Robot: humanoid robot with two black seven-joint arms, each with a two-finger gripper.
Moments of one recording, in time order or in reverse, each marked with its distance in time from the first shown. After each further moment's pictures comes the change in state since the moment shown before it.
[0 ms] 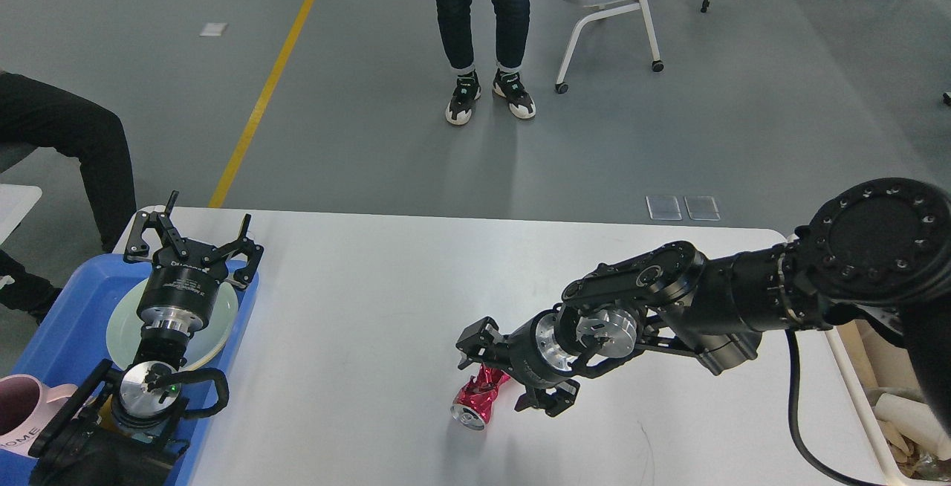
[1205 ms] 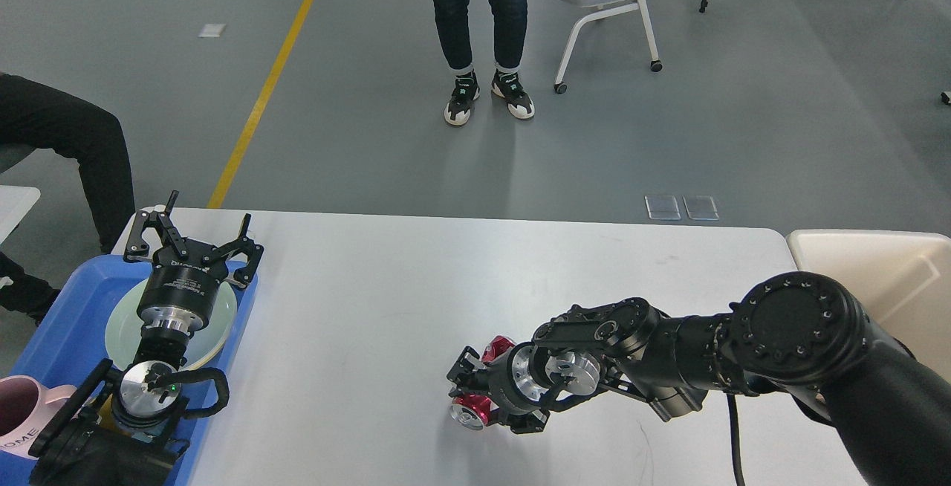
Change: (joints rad) left arm -0.001 0.000 0.000 0.000 -0.001 0.000 0.000; right arm -0.216 0.131 0.024 -0.278 -0.063 0.021 -0.006
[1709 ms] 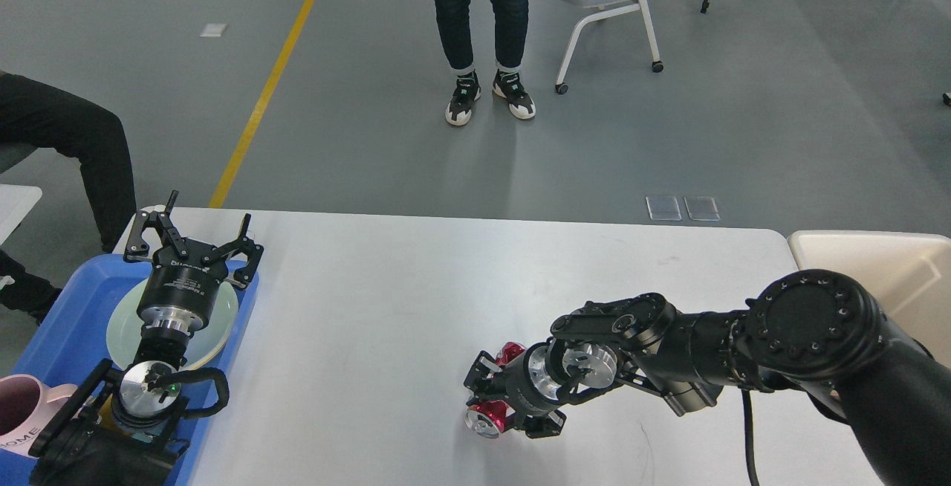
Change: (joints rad) left arm 0.000 -0.001 0.000 0.000 0.001 0.000 0.000; right arm -0.004 -0.048 0.001 -0.001 0.002 0.075 -0.050
